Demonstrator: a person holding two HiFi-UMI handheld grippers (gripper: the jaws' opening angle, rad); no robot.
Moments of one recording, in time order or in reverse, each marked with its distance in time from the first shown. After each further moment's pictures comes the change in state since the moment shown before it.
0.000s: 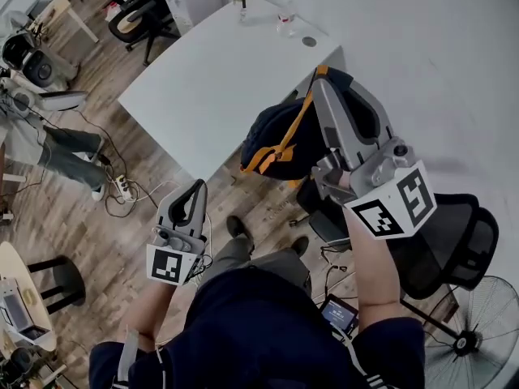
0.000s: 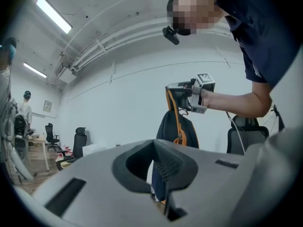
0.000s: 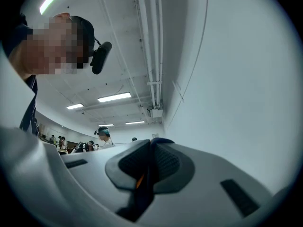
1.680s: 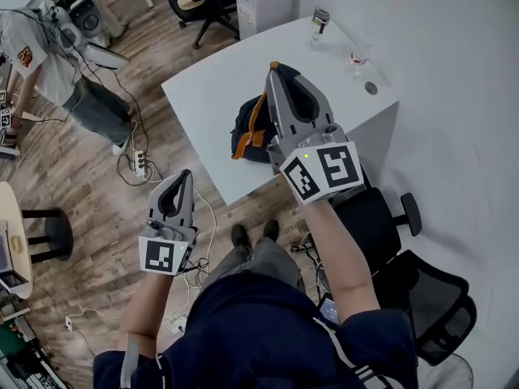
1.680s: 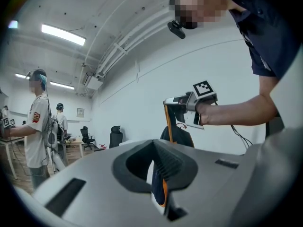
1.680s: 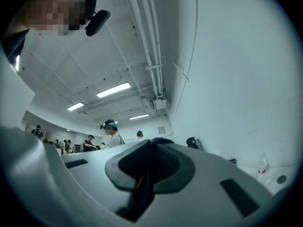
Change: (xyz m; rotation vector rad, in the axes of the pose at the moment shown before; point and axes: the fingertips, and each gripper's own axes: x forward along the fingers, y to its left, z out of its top) left arm 0.006 0.153 -0.009 0.039 0.073 0.375; right arm 0.216 -0.003 -0.150 0.086 0.066 0.081
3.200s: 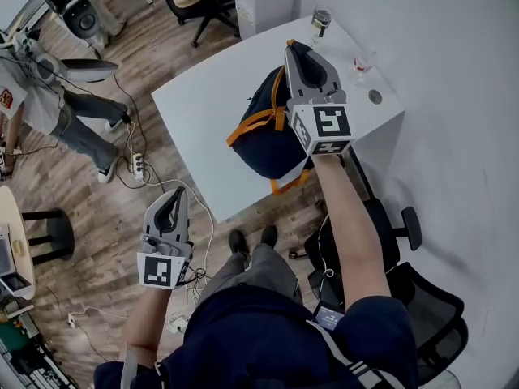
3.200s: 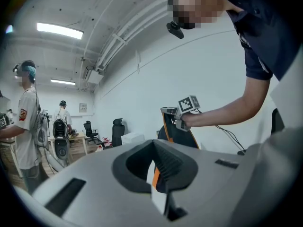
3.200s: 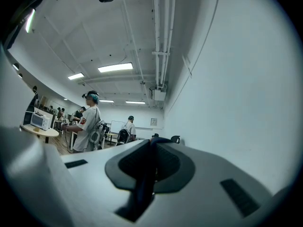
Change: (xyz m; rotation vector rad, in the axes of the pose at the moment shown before) left arm 0.046 0.001 -0.038 0.037 0.097 0.026; right arm 0.077 -0.156 -0.073 -0.289 0.126 -0.080
